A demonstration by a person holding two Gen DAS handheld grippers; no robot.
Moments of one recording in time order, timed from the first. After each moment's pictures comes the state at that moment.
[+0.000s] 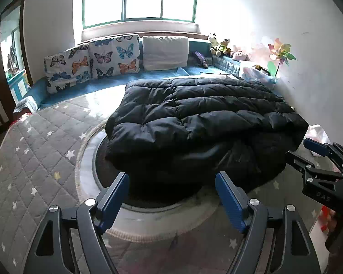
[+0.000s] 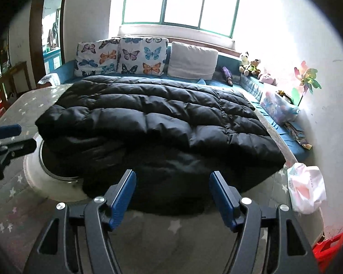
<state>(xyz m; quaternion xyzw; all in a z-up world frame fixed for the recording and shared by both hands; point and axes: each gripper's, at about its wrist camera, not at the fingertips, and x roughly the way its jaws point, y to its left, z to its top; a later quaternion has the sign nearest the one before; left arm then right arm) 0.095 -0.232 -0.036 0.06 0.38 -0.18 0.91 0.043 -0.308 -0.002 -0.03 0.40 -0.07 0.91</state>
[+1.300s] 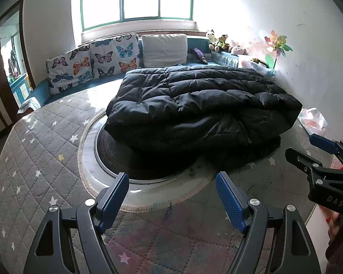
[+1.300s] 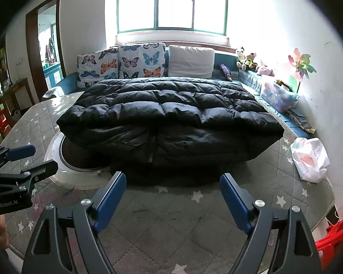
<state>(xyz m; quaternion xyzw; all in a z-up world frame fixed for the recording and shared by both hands) 0.048 -0.227 -0.047 0.08 0.38 -0.18 0.90 0.001 -0.285 -0.004 0.02 0.38 -0.08 0.92</state>
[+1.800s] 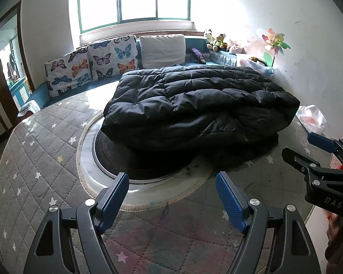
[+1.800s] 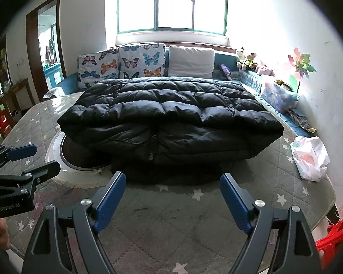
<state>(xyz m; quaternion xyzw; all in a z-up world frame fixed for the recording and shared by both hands) 0.044 -0.230 -0.049 0.09 0.38 -0.18 0.90 -0.001 -0.285 -0.005 0.02 0.38 -0.08 0.92</state>
